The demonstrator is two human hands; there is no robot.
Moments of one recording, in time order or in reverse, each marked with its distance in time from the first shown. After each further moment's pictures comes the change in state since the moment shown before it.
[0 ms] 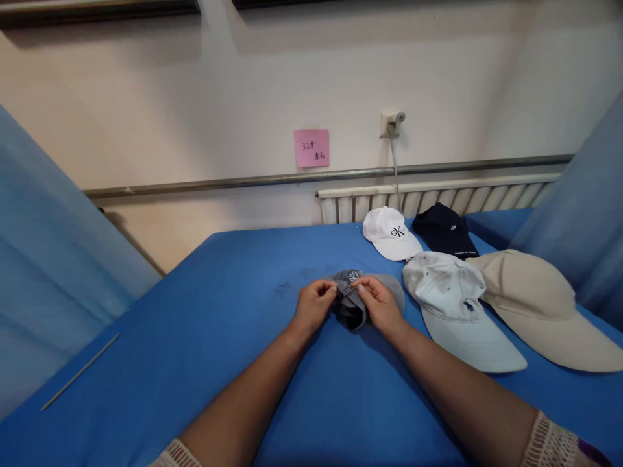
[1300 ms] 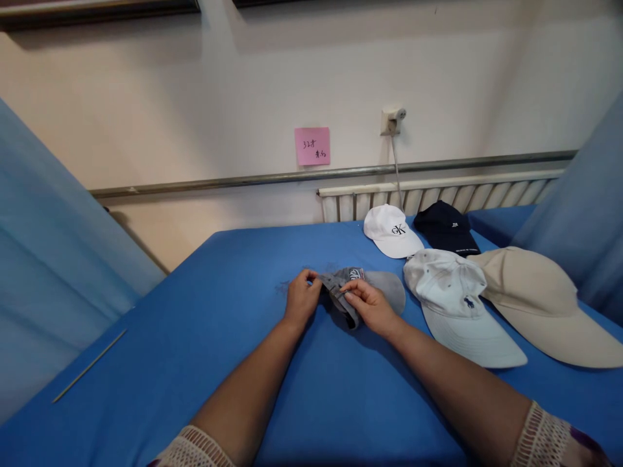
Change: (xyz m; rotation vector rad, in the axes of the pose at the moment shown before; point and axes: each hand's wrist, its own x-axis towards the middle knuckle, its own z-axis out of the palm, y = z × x) left_hand 0.018 -0.019 -0.021 0.340 0.212 0.000; right_hand -0.005 -0.008 0.013 -0.014 -0.160 0.106
